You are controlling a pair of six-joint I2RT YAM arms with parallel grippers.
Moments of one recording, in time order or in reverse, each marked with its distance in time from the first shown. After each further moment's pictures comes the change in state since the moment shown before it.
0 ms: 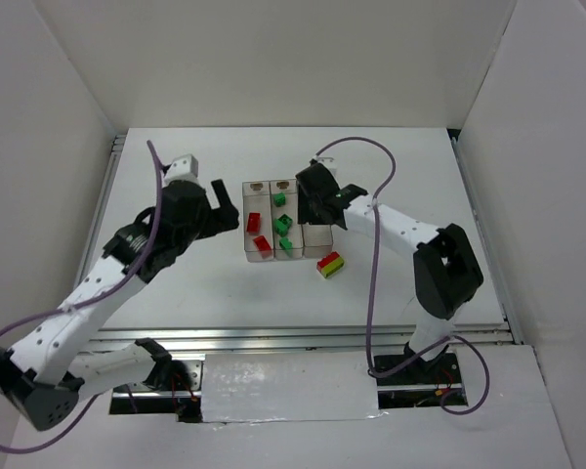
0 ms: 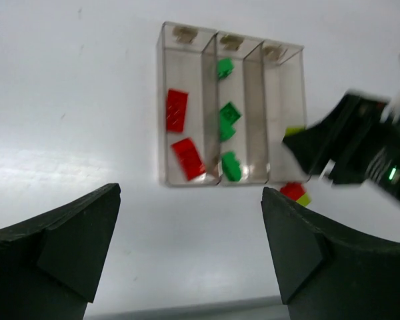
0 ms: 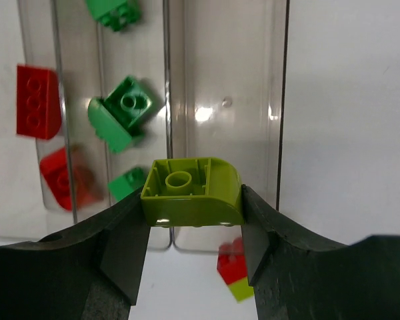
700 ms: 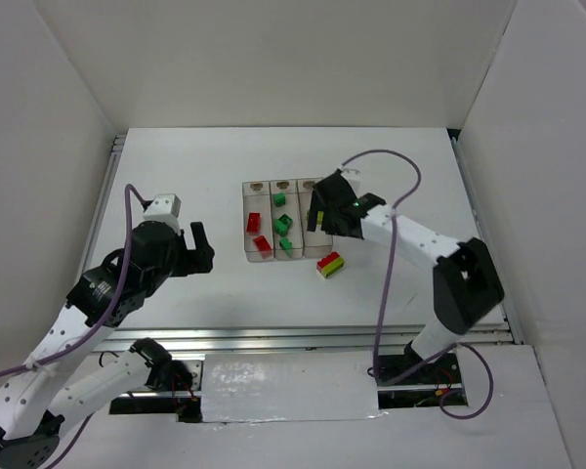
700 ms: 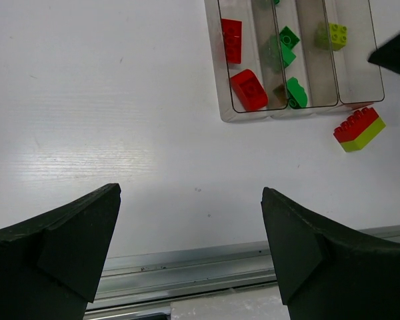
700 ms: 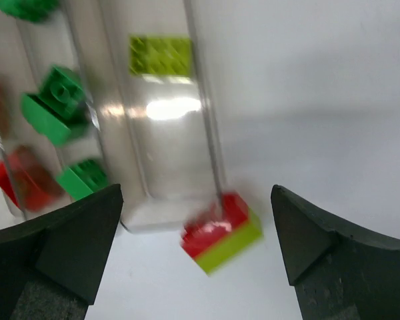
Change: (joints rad) left arm 0.002 -0.406 -0.239 -0.224 0.027 0.154; right arm -0.057 0.010 0.008 -0.064 0.045 0.084
